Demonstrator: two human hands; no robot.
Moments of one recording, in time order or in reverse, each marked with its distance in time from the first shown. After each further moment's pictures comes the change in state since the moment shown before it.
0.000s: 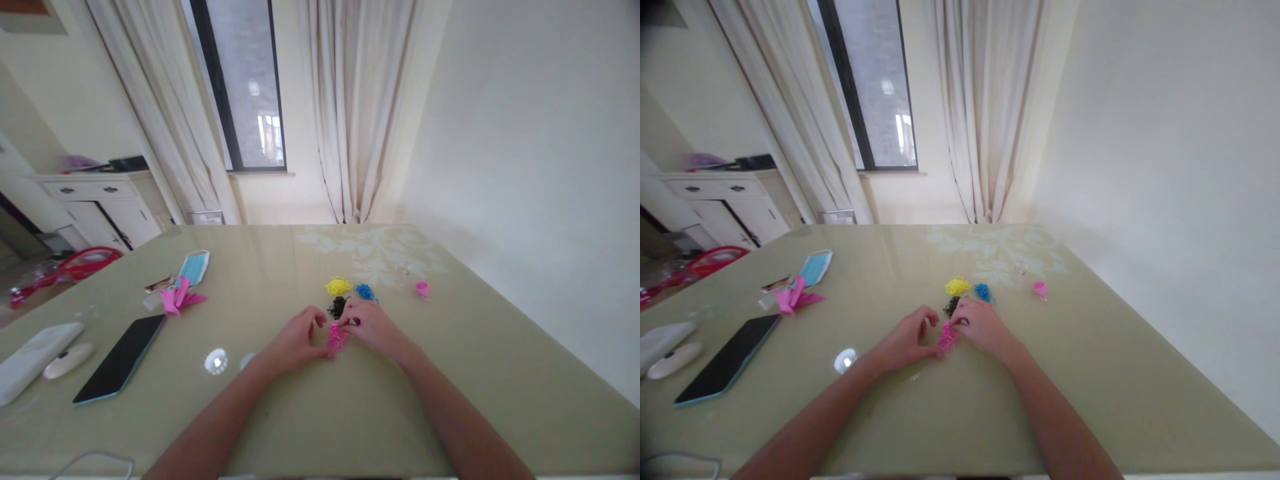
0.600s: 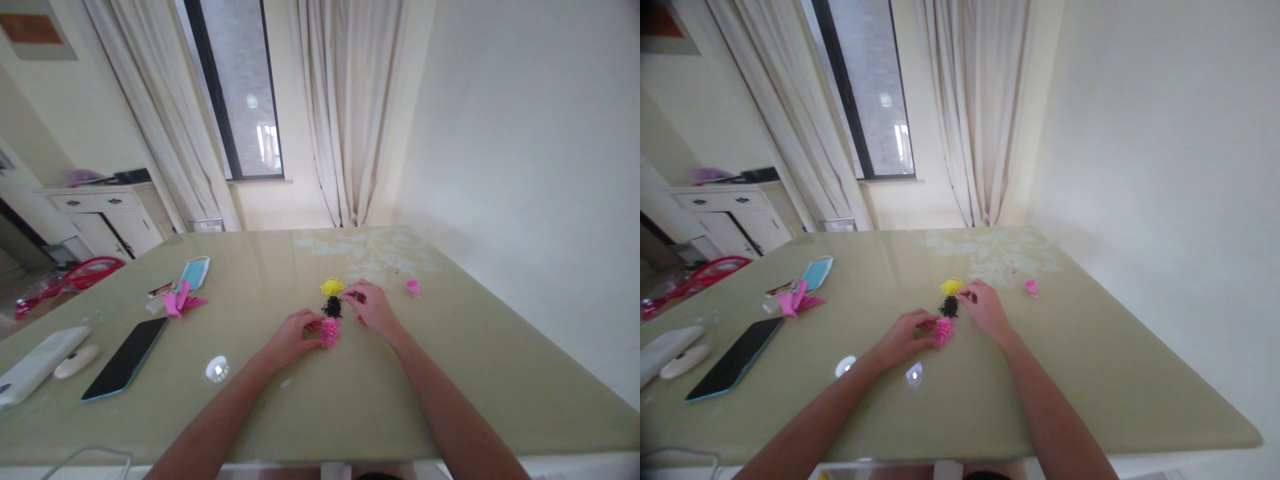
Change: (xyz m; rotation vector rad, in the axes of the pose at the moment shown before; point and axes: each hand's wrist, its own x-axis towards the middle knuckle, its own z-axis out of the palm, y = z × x) left_hand 0.004 -0.006 0.002 -0.086 0.005 0.126; right_hand 0.007 0.021 -0.010 0.070 0.386 0.102
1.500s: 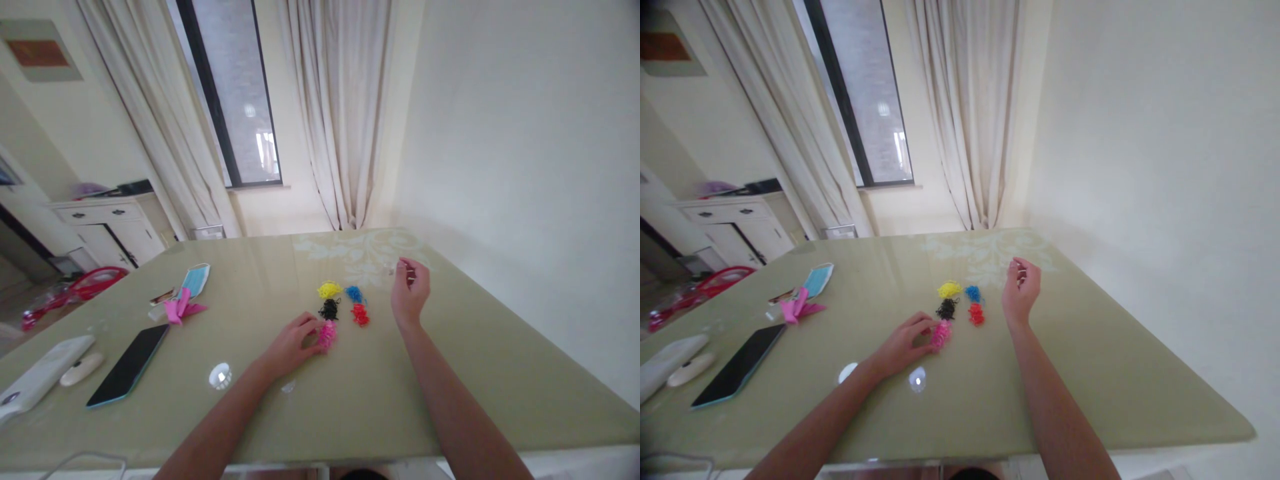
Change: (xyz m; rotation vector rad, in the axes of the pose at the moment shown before) left_hand -0.007 -0.001 0.001 0.224 -0.058 0.112; right_hand 0.009 0.027 -0.039 0.119 1.001 0.182
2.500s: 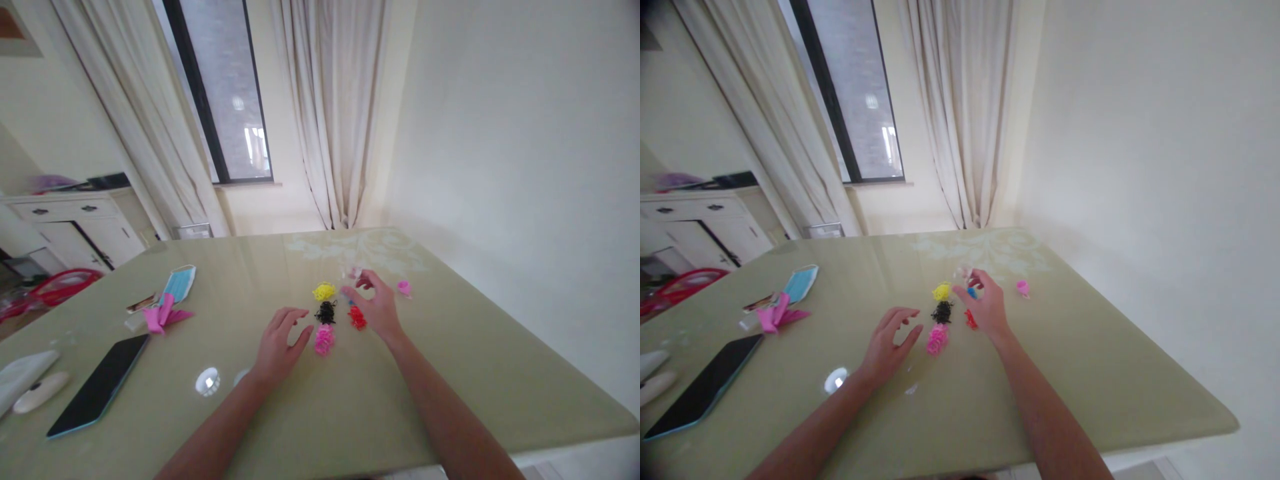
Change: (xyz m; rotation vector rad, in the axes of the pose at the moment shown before) left_hand -0.003 0.004 0.002 0.198 0.578 0.142; right_hand -0.033 -0.030 0.005 -0.031 -0.613 -0.067
